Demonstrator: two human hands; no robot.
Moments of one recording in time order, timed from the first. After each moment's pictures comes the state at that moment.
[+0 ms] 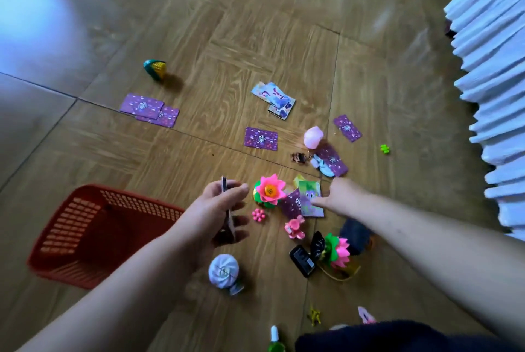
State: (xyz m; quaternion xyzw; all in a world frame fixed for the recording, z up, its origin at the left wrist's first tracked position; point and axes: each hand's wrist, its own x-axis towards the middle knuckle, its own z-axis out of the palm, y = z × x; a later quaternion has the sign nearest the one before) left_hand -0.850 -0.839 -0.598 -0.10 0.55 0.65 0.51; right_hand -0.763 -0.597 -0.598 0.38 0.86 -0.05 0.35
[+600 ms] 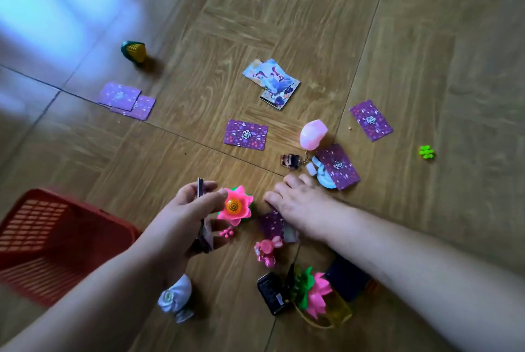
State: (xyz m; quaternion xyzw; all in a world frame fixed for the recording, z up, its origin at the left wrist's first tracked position) left_hand -0.832 -0.743 -0.592 -0.20 0.65 0.62 0.40; right_hand -0.784 -0.547 -0.679 -0.16 0.95 0.02 0.27
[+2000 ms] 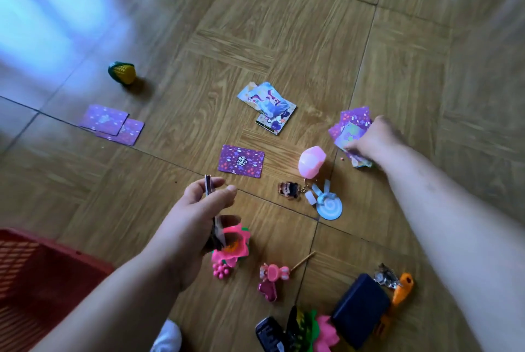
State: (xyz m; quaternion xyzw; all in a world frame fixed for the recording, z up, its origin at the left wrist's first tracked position) left_hand -0.870 -0.706 -0.603 -0.19 0.64 0.64 0.38; right_hand -0.866 -0.388 -0.669 0.51 0.83 -0.22 0.11
